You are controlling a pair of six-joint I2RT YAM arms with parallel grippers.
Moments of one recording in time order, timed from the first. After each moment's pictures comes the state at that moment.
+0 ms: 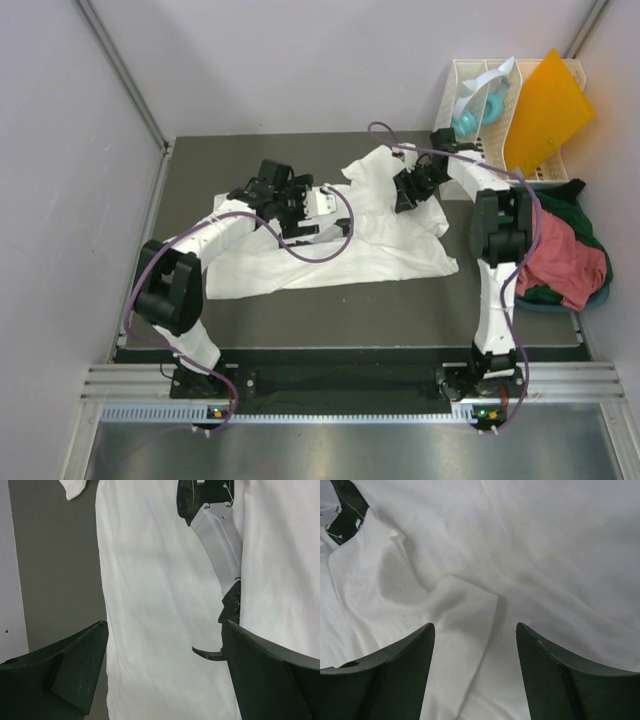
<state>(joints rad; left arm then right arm) -0.41 1.69 1.26 -0.39 0.33 1.05 0.11 2.27 1.88 -0.83 -0.62 -0.60</state>
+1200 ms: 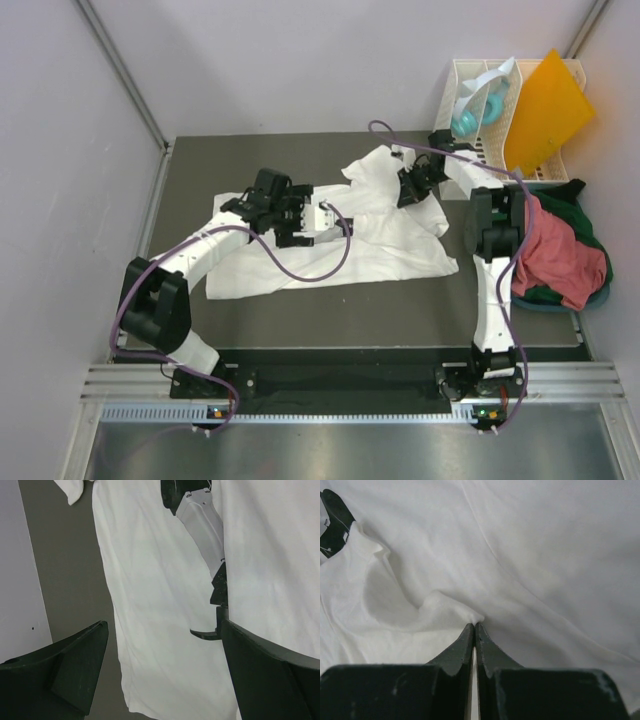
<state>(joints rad) -0.45 1.57 1.17 -0.43 0.28 1.16 0.11 2.38 1.99 -0.86 -0.67 -0.59</state>
